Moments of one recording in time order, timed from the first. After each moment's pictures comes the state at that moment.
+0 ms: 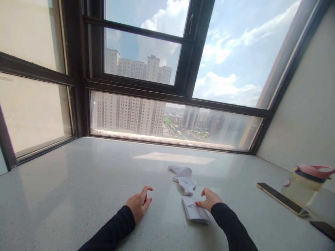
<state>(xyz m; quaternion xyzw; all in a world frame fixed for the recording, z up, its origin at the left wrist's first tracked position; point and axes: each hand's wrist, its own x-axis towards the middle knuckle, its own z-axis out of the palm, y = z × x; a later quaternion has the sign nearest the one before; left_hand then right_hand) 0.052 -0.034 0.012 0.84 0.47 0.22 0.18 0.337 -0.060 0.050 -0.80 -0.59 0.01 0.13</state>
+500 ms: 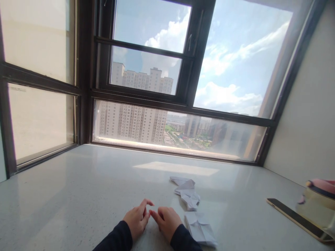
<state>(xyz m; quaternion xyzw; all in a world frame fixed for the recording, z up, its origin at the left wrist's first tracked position) 0.053 -0.028 0.013 0.83 0.48 0.20 0.23 0.195 -0.042 0.013 -0.63 -0.76 0.01 0.15</state>
